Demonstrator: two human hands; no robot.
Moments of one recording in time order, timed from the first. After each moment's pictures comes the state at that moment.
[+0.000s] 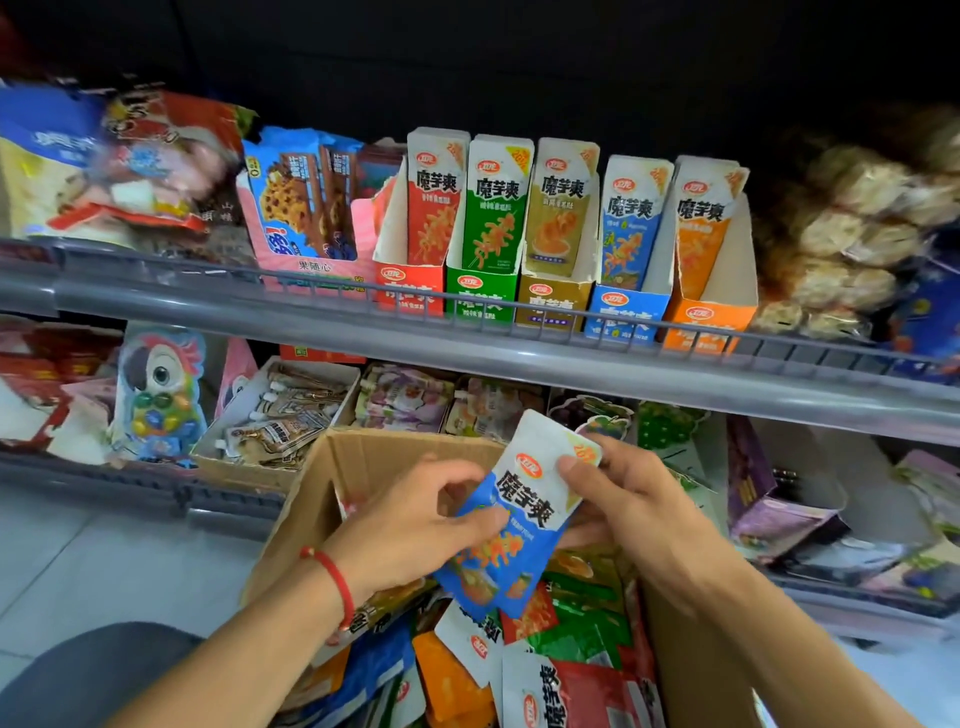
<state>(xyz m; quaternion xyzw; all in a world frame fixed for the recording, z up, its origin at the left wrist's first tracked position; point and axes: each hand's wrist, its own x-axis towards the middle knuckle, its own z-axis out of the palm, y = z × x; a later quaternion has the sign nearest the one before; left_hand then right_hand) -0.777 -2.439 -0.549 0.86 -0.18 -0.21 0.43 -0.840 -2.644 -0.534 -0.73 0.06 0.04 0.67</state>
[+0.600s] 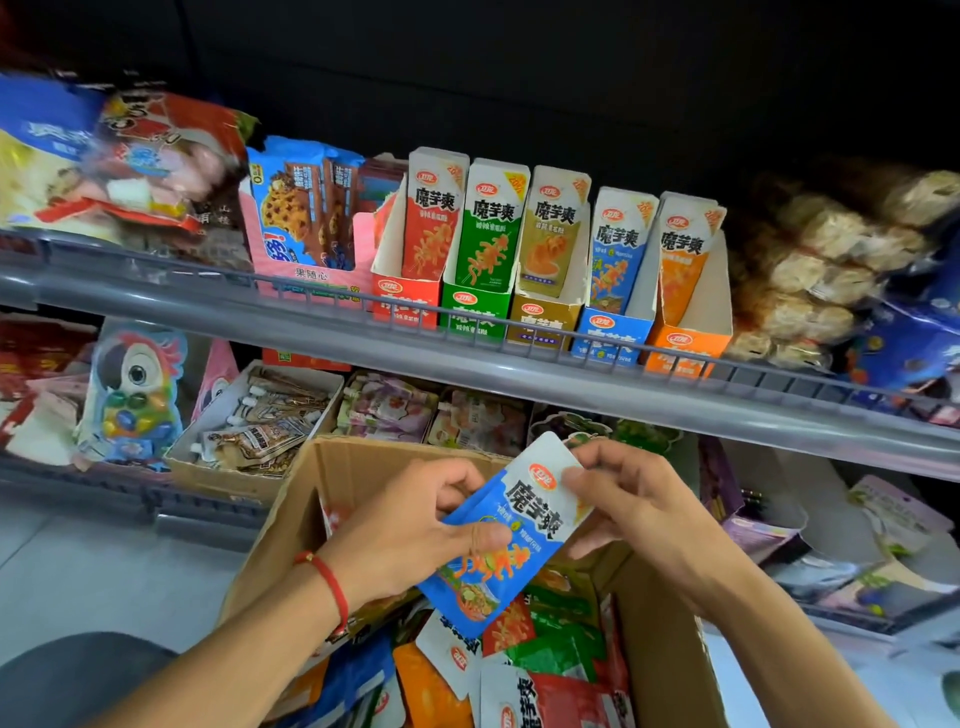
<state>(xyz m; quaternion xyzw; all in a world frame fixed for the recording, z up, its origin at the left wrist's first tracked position) -0.779 -2.439 -0.540 0.78 -0.22 -0.24 0.54 -0.843 -2.662 -0.515 -0.81 0.06 0.03 0.59</state>
